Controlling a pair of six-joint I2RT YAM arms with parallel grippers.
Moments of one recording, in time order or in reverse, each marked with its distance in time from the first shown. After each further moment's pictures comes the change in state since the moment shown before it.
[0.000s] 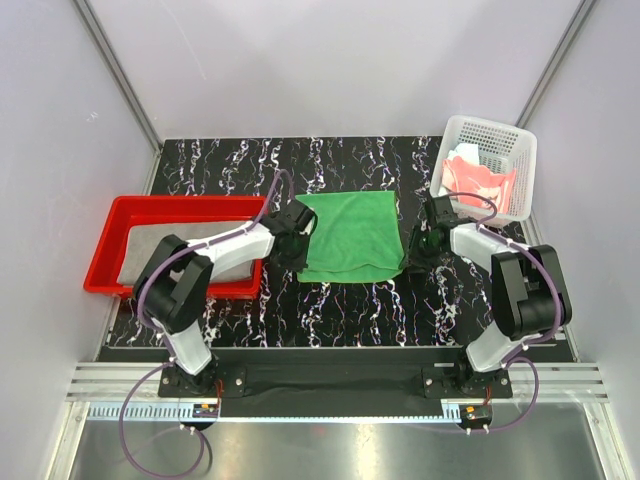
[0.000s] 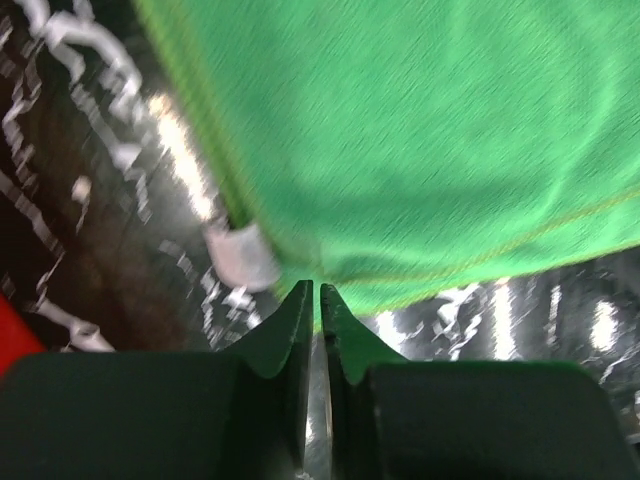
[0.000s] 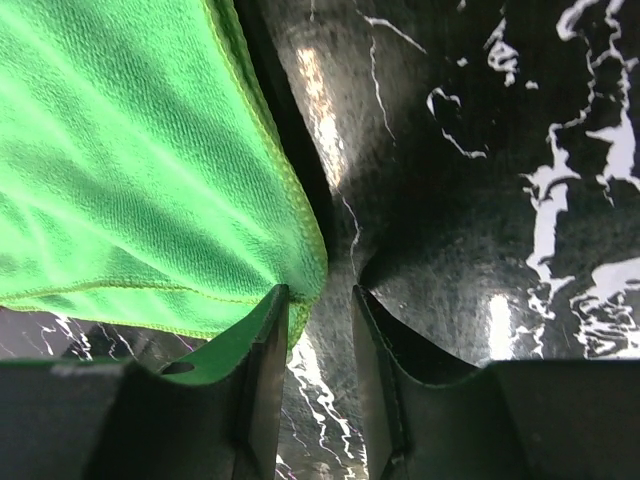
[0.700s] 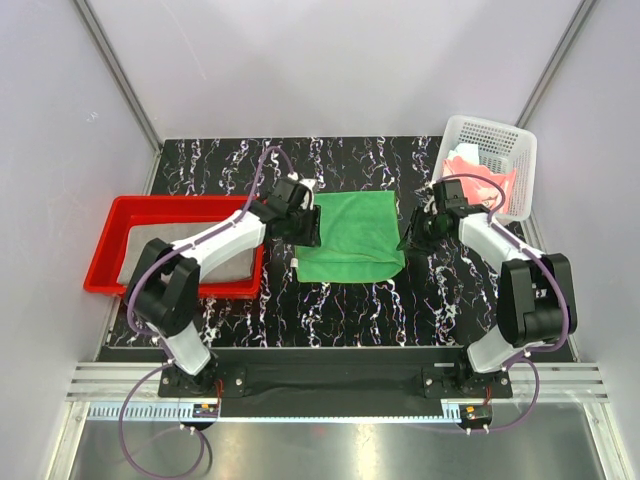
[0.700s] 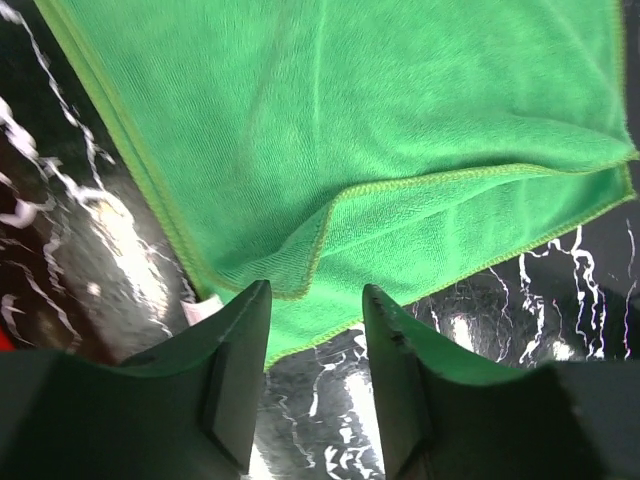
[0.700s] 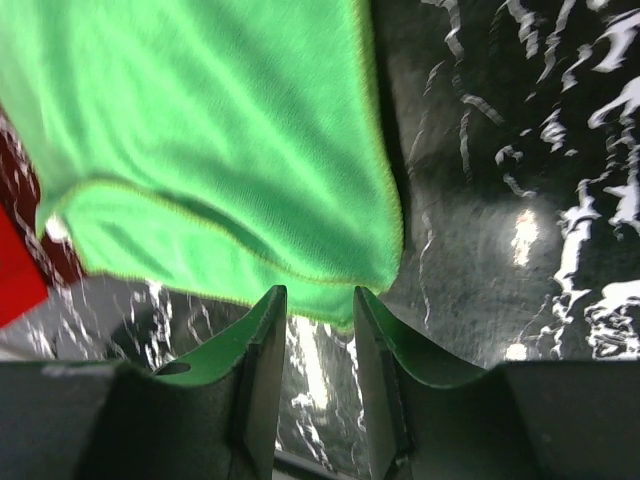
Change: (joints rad) left arm 0.051 -0.066 0.090 0.090 0.123 0.050; right arm -0.036 -0.058 0.117 -0.069 -0.116 -0.058
